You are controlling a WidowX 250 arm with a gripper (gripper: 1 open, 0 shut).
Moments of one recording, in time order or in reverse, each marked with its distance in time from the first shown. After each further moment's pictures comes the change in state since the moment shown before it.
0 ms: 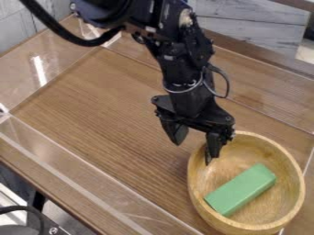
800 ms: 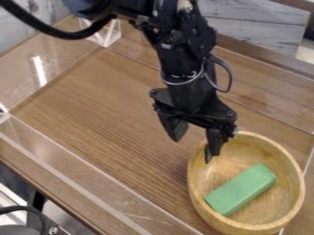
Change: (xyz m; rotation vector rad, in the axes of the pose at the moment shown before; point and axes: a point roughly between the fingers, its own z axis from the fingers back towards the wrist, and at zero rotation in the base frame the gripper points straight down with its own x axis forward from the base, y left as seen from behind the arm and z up) arm -0.007 -0.007 0.019 0.004 0.004 -0.026
